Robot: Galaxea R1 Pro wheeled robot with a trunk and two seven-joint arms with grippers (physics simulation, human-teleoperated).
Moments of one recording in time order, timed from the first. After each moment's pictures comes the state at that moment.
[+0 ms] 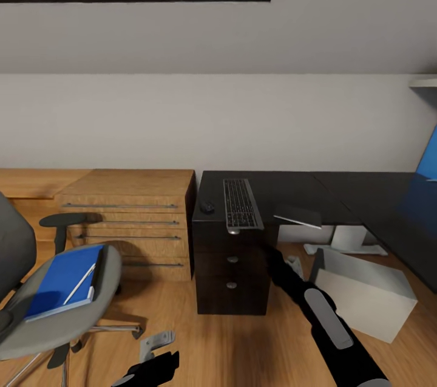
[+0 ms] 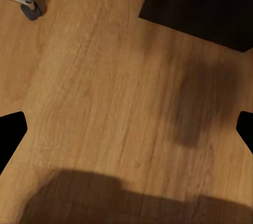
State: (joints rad) left arm 0.01 -0.15 -0.09 -1.33 0.31 0.57 0.34; right arm -0.41 -0.04 0.15 -1.10 -1.38 0.24 -0.06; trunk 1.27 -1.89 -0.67
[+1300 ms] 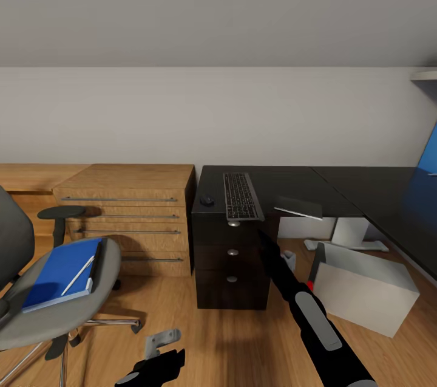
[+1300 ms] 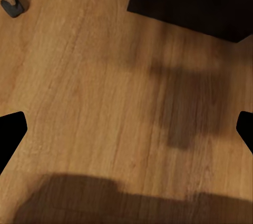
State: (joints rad) left arm 0.01 -0.15 -0.13 -1.35 0.31 0.58 0.33; right arm -0.41 0.02 0.15 -1.06 -1.42 0.12 0.22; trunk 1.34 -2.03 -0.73
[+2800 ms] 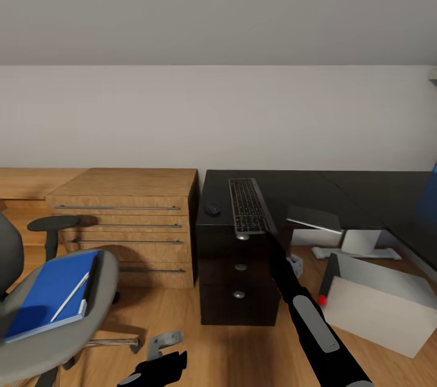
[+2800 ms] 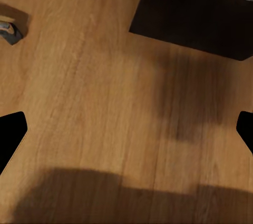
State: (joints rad) left arm 0.01 -0.14 -0.15 -1.35 0.31 0.58 0.33; right arm -0.41 0.02 0.15 -1.01 -1.42 -0.05 0.21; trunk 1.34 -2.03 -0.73
